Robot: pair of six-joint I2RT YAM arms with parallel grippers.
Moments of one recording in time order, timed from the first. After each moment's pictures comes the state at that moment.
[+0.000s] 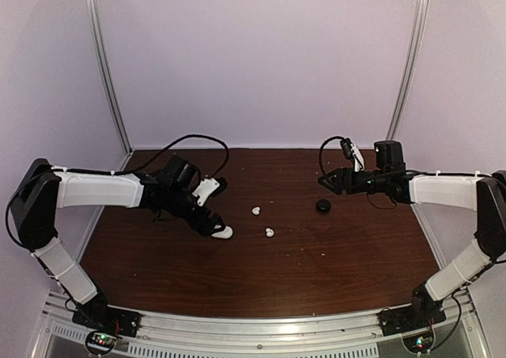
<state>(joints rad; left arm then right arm) -0.67 1.63 1.02 -0.29 0.19 0.10 0.28 1.47 0.83 0.14 -0.60 0.25</state>
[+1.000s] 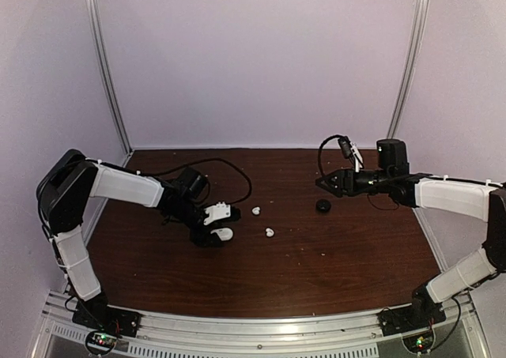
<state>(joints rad) -0.64 1.85 1.04 -0.29 0.39 0.76 0.33 1.38 0.80 0.12 -0.70 0.24</state>
